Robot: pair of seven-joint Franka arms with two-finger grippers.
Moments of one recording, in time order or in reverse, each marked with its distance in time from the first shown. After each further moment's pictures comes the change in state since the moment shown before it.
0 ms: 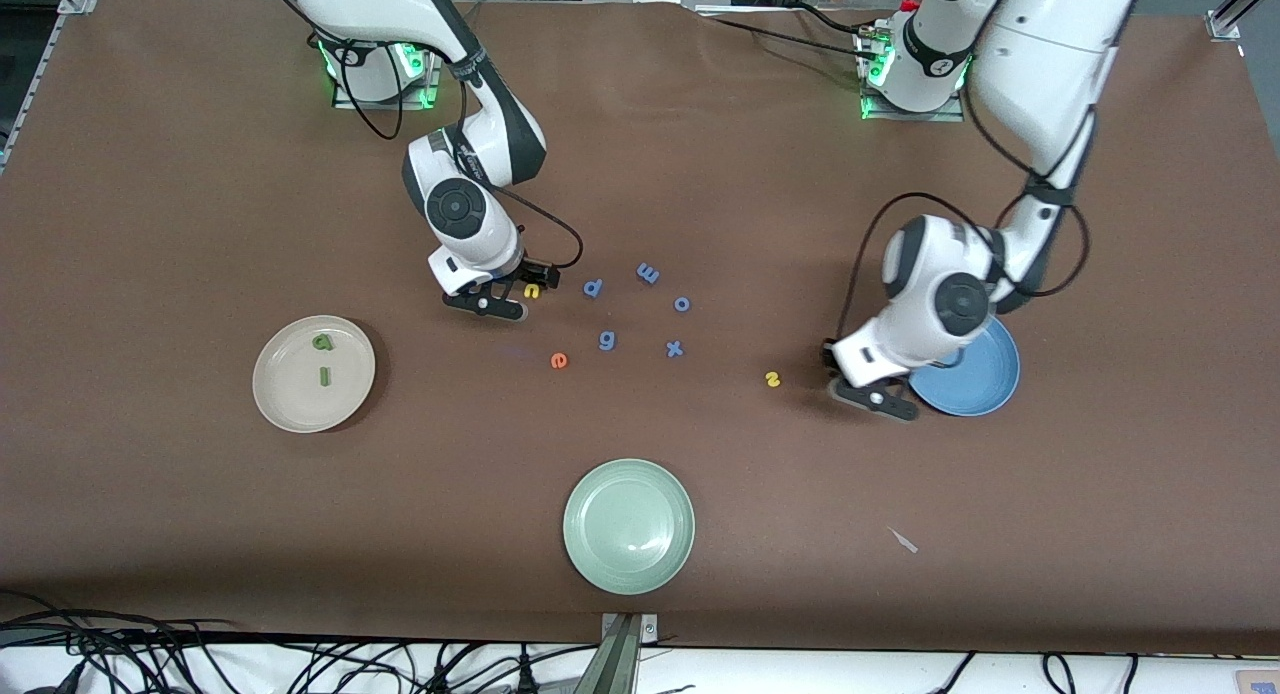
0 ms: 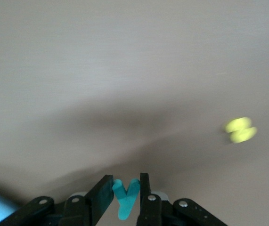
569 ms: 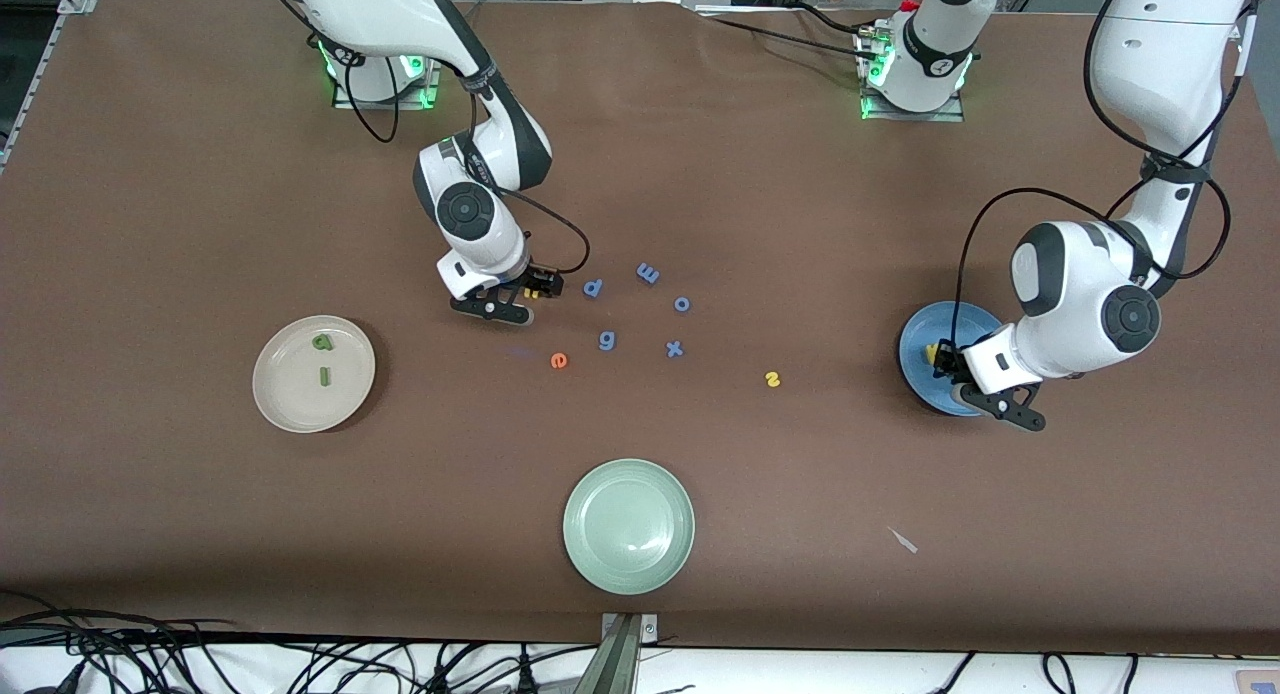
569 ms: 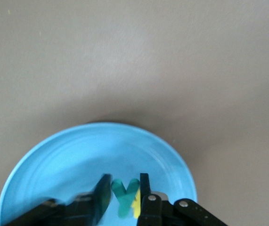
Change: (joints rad) left arm 0.207 -0.049 -0.002 -0.020 0.000 -0.104 0.248; right arm 0.013 0.045 0.000 0.000 0.000 0.088 0.006
